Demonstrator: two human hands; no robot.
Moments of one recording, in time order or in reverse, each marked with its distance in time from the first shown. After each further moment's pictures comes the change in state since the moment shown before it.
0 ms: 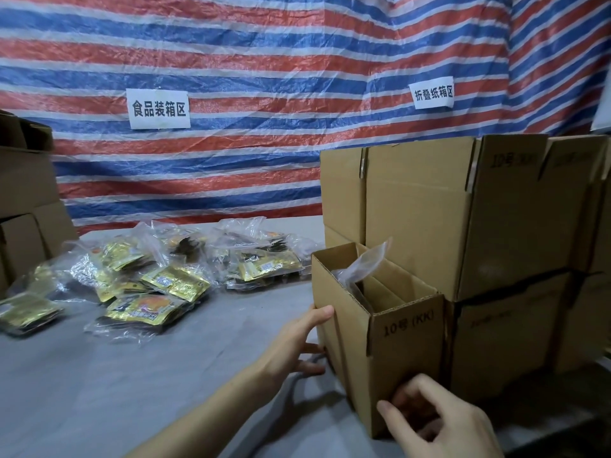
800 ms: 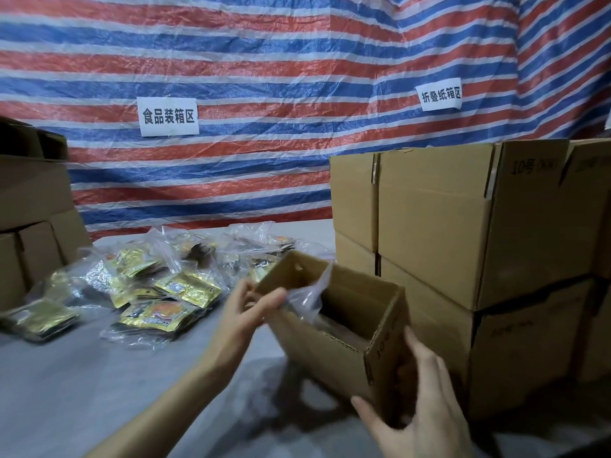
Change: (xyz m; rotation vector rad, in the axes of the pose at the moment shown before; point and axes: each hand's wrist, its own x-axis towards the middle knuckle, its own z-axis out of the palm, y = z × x) left_hand -0.013 0.012 -0.076 0.023 0.341 0.391; right_hand 0.005 -0.023 0.040 0.100 0.197 -0.179
